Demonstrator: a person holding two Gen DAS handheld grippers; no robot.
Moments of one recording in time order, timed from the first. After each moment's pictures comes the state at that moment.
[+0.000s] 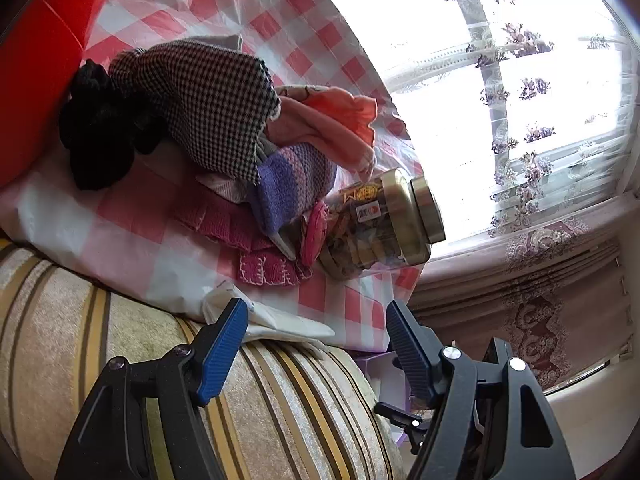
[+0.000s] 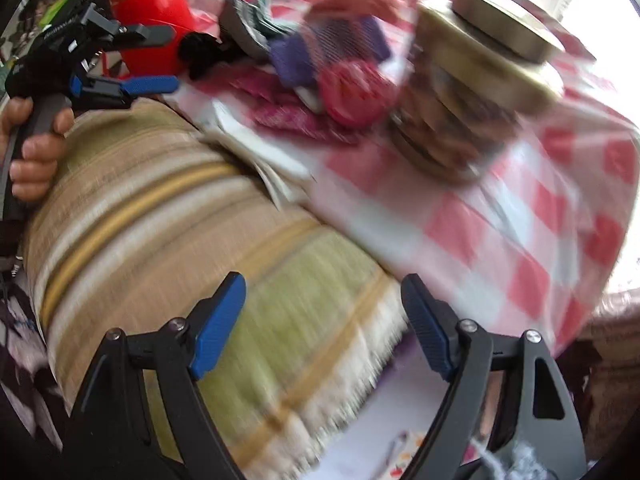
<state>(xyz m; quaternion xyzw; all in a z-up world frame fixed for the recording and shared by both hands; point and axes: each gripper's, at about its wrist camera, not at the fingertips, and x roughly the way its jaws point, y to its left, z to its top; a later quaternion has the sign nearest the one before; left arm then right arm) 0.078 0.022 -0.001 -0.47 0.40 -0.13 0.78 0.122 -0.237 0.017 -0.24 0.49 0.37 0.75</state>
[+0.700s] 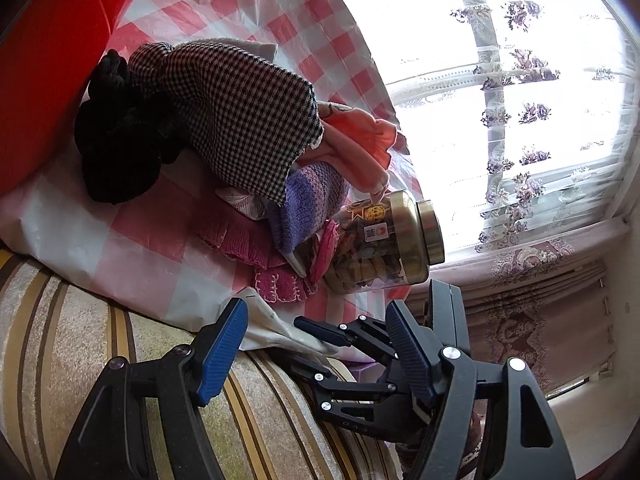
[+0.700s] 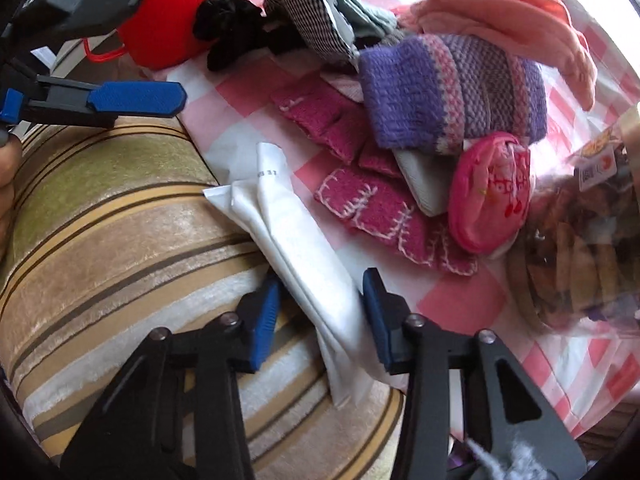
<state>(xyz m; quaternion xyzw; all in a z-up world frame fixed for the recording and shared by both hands) 0.081 0.048 -0.019 -0.50 0.39 -0.14 0.76 0.160 -0.110 -0.046 -0.31 0.49 0.42 0.70</state>
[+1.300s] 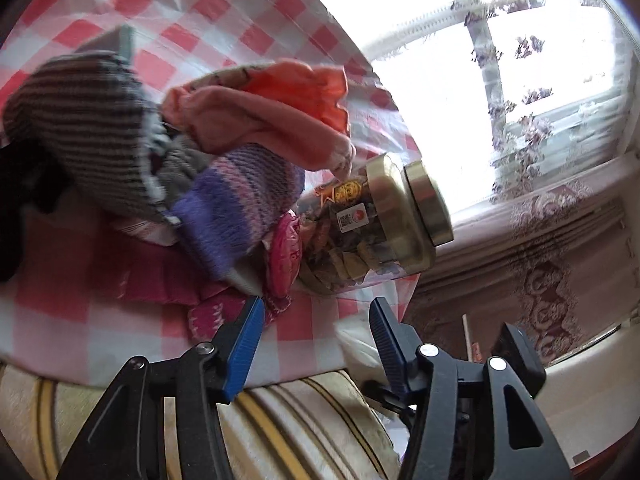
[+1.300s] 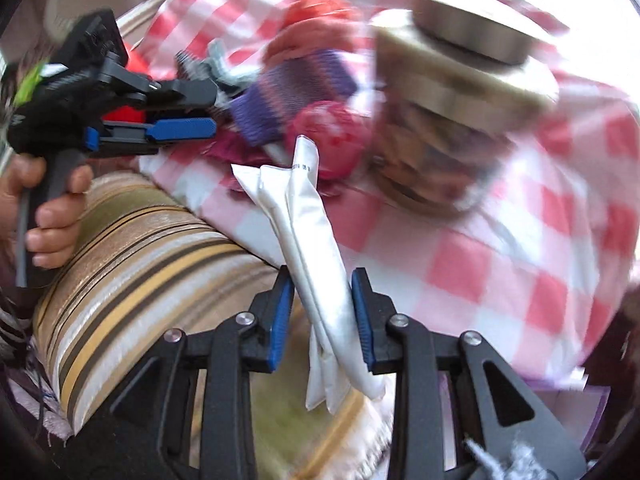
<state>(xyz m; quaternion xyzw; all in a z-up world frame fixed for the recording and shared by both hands) 0.164 -0.020 -0.001 -0.41 0.44 -0.18 0.78 0.157 -0.261 0.008 -0.13 0.49 0.33 0.80</state>
